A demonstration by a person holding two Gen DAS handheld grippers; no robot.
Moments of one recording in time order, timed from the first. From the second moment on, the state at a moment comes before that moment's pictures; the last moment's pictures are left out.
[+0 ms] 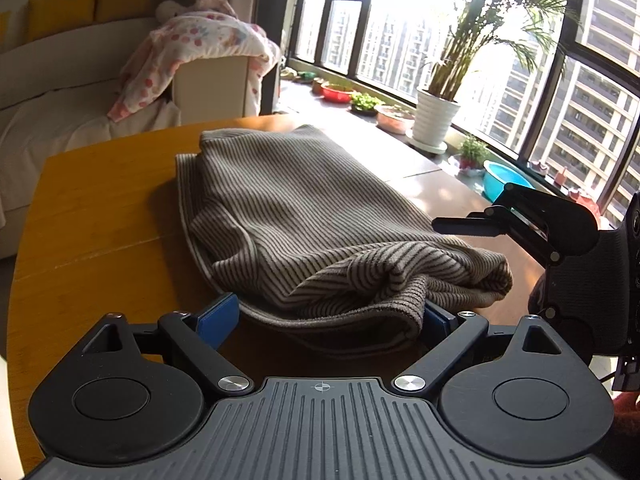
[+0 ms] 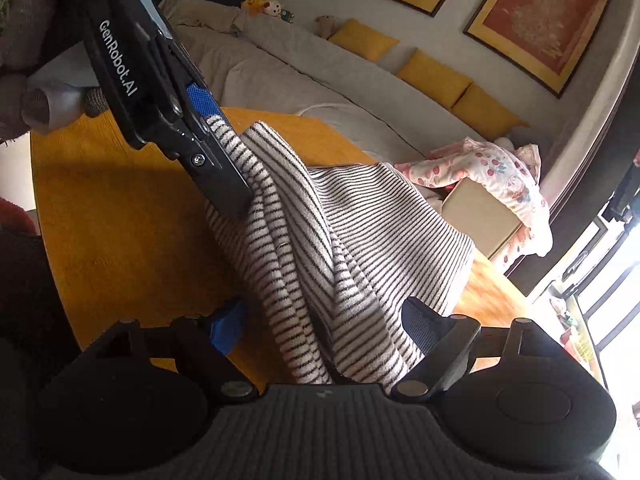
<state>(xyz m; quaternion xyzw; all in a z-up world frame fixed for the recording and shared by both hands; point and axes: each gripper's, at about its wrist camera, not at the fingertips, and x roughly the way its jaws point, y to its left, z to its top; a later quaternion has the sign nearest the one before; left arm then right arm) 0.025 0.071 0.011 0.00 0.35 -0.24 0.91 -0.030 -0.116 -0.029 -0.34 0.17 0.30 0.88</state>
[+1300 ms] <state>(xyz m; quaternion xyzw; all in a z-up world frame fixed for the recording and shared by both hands) 0.126 0.133 -0.010 -0.15 0.37 -0.29 0.87 0.127 -0.121 0.038 -0.37 0.27 0.42 0.78</state>
